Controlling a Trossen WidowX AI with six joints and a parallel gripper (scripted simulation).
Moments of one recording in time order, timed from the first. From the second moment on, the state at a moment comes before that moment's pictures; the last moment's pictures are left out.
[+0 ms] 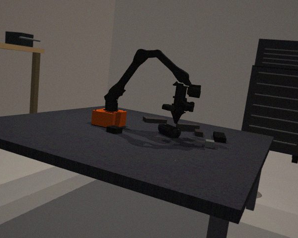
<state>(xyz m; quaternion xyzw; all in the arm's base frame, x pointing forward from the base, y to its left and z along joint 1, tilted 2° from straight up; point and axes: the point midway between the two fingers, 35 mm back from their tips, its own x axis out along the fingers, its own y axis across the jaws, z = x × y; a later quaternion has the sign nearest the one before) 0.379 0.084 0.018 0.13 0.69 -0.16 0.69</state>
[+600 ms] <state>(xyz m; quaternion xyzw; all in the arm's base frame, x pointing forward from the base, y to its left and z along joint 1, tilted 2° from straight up) 0.303 0.047 0.011 0.25 0.66 -0.12 0.70</state>
